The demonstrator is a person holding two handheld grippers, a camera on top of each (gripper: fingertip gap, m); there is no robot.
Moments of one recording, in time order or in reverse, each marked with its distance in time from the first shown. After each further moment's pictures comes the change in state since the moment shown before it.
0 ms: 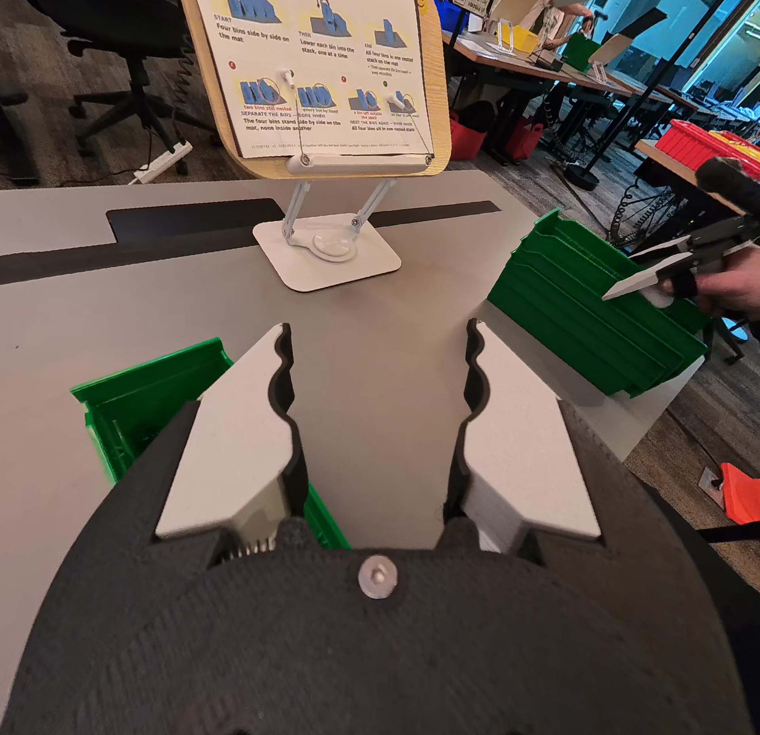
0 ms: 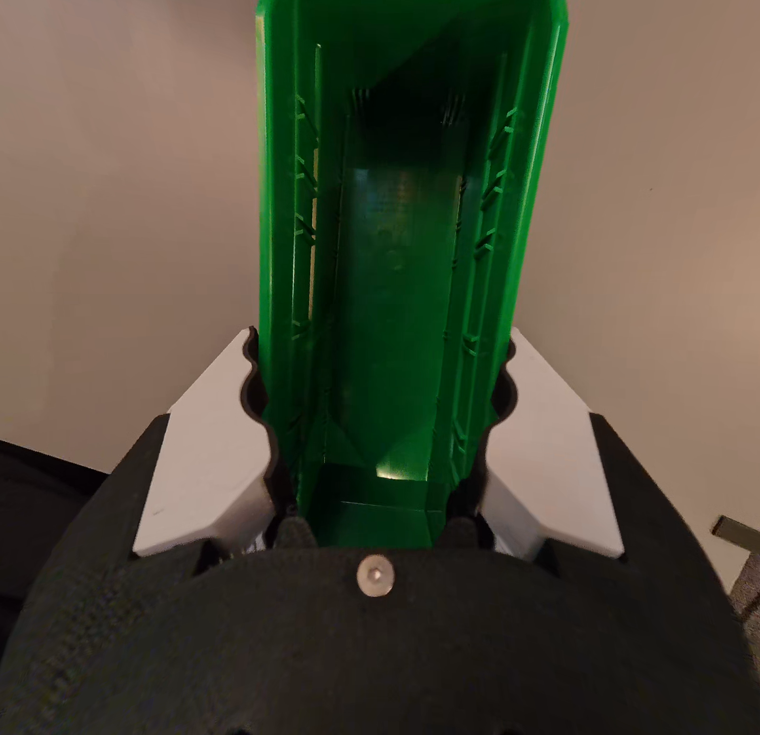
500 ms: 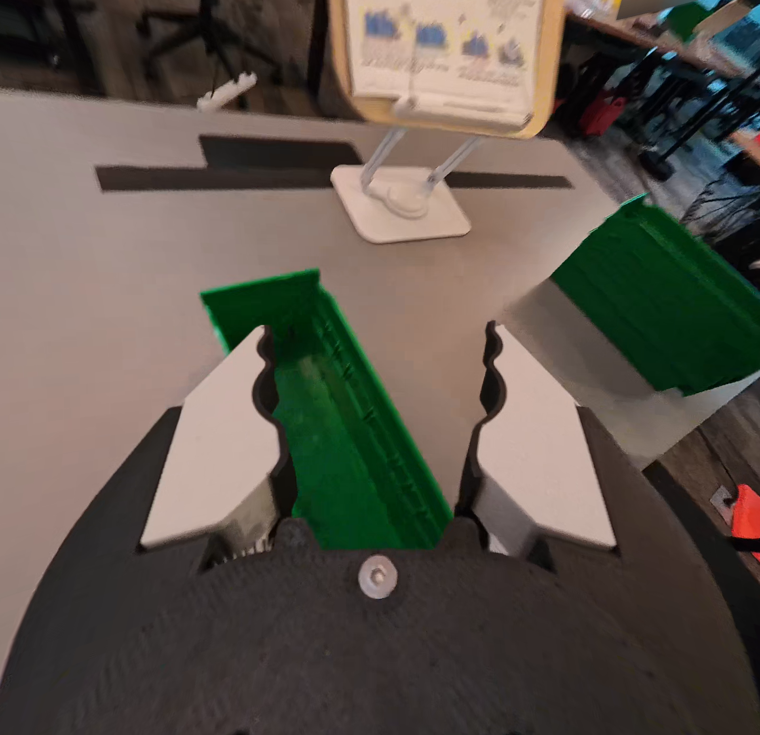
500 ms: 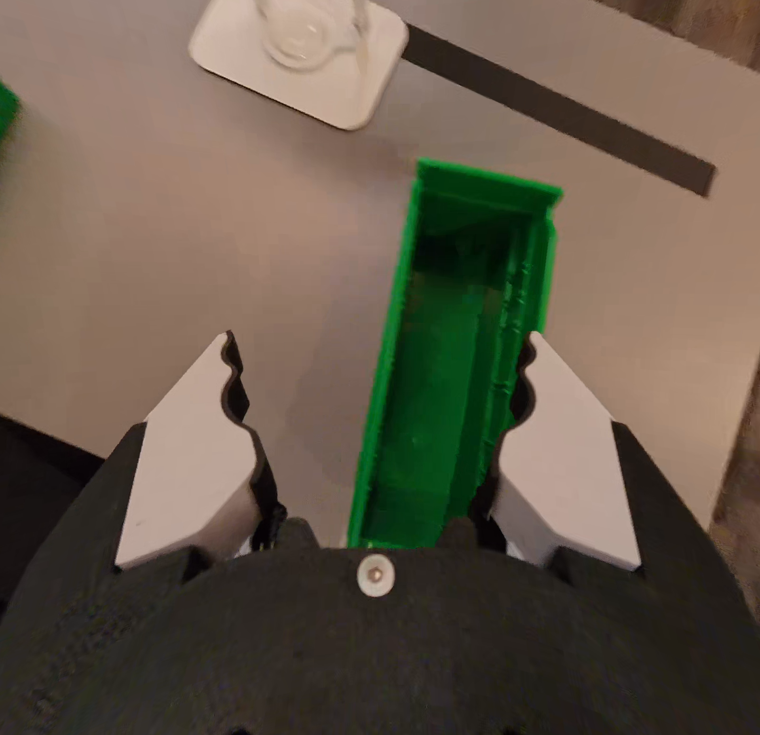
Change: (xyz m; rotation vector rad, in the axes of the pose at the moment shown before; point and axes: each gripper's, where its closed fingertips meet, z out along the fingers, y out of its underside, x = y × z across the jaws) left arm -0.070 0.026 -0.039 -0.099 -0.133 -0.101; right arm -0.054 -0.048 -0.071 0.207 0.029 -0.134
